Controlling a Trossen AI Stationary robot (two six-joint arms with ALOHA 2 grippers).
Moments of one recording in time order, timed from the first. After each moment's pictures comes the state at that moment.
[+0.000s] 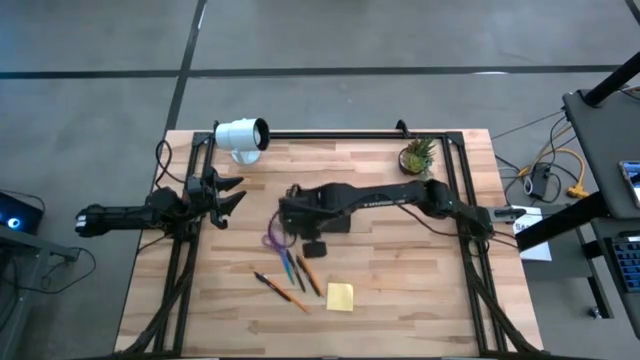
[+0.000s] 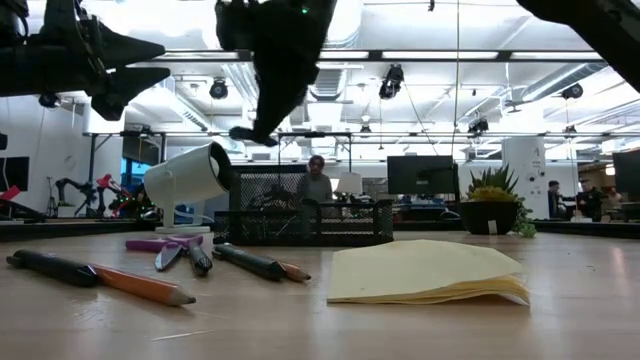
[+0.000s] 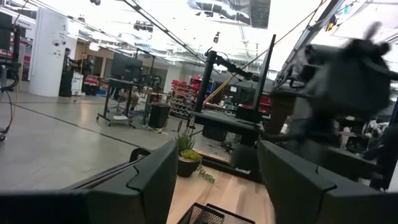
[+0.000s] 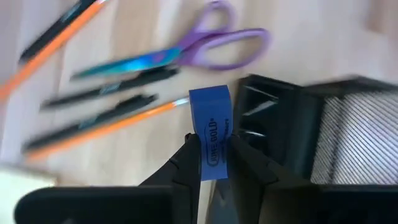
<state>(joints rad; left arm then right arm) 0.02 0.06 0.00 0.28 -0.33 -0.15 0.05 2.32 2.25 -1.12 0.03 -0.04</state>
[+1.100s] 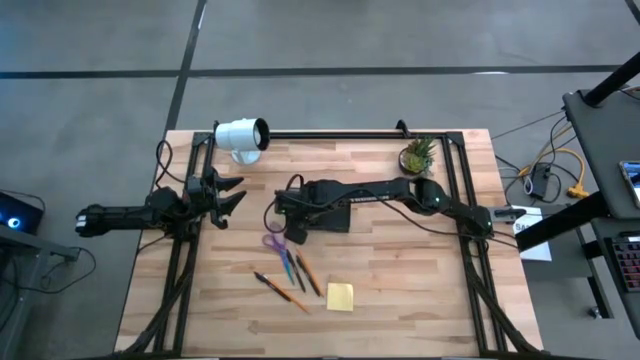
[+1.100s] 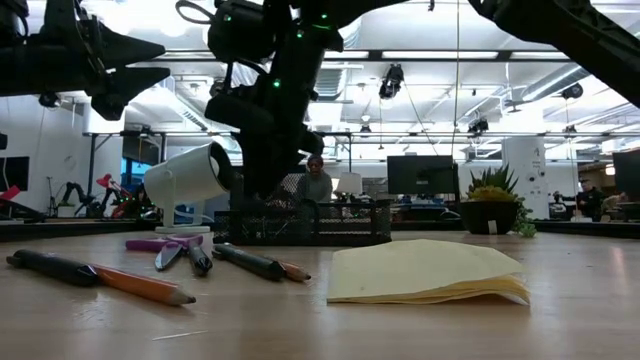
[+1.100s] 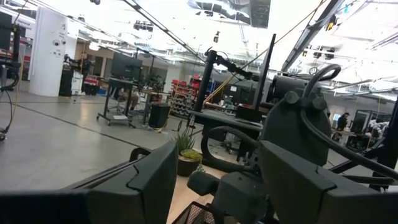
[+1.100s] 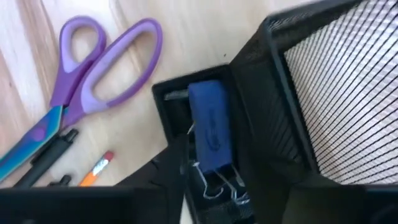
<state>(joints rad) 0.02 0.06 0.00 0.27 -0.33 -0.15 -0.02 2.42 2.20 -1.00 0.13 0.36</state>
